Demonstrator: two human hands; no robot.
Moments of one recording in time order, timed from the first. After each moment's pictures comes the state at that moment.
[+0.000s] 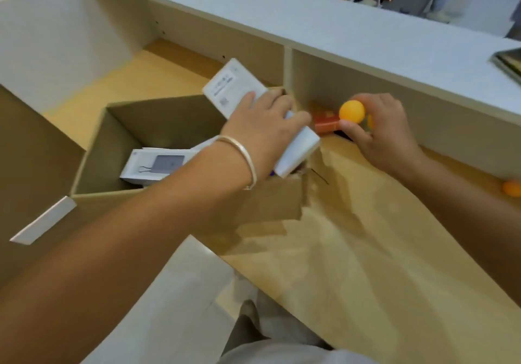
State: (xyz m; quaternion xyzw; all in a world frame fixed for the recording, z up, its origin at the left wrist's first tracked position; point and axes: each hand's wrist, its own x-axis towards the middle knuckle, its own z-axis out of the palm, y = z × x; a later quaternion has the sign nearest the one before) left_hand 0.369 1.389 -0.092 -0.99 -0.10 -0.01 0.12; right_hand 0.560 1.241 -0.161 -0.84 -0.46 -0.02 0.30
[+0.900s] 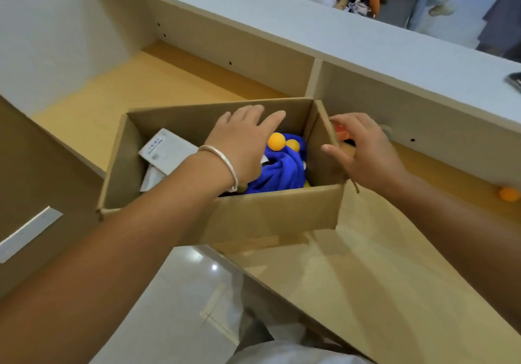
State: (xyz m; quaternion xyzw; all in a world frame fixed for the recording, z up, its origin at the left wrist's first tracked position) left_hand 0.308 1.484 -0.117 -0.98 -0.17 0.01 -0.01; right_hand 0.481 1.305 -0.156 -0.84 -0.47 -0.01 0.27
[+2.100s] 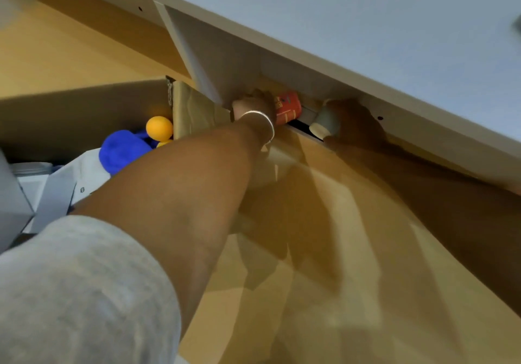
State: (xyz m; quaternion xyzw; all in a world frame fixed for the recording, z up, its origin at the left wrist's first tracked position) left_hand 0.657 1.426 -0.294 -0.92 -0.36 0.19 -0.01; right_hand 0.767 1.254 -0.321 -0.88 -0.44 0.12 0.11
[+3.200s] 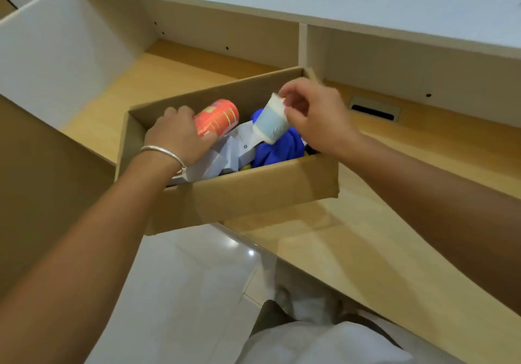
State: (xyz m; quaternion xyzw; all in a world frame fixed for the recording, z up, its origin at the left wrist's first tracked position) left_hand 0.265 1.524 -0.129 -0.91 -0.42 0.02 -0.06; right_hand 0.436 1.339 -0.150 -0.77 -0.44 0.07 0.45
